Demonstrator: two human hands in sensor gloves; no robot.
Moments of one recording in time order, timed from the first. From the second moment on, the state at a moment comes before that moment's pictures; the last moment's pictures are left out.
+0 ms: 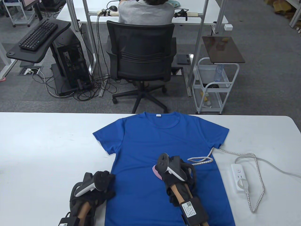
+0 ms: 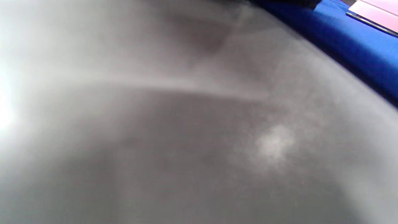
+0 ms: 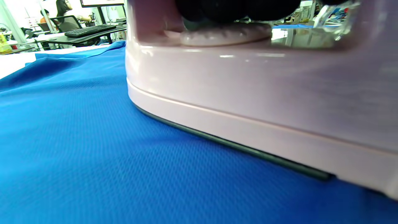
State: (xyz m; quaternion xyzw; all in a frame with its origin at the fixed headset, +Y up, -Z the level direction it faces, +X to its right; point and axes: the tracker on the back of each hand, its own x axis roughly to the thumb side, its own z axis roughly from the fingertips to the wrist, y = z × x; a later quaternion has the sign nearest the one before) left_hand -0.237 -0.804 -0.346 -0.26 -0.09 0.08 0.96; right_hand 0.074 -0.740 -0.391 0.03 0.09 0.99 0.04
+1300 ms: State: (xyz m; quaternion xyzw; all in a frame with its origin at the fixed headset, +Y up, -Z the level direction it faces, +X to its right) left_hand -0.236 -0.805 -0.345 -0.27 -0.09 0.09 0.96; right_hand 0.128 -0.739 -0.389 -0.02 0.07 1.00 0.03
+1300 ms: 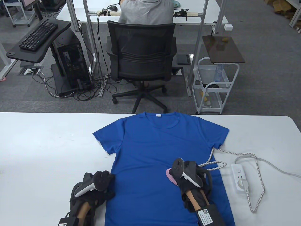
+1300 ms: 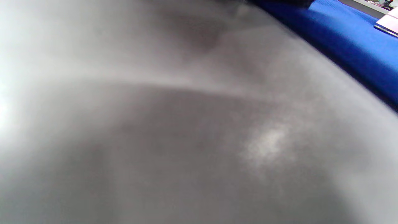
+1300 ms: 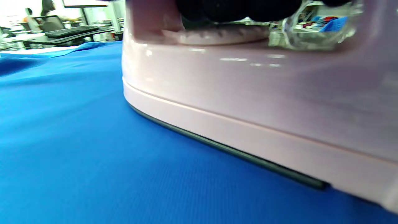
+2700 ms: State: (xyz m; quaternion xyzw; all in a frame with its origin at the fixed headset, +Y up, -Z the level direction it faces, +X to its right) left_hand -0.235 -0.804 -0.346 -0.27 -0.09 0.08 0.96; right_hand 0.185 -0.738 -0.361 -0.01 0.09 0.99 0.04
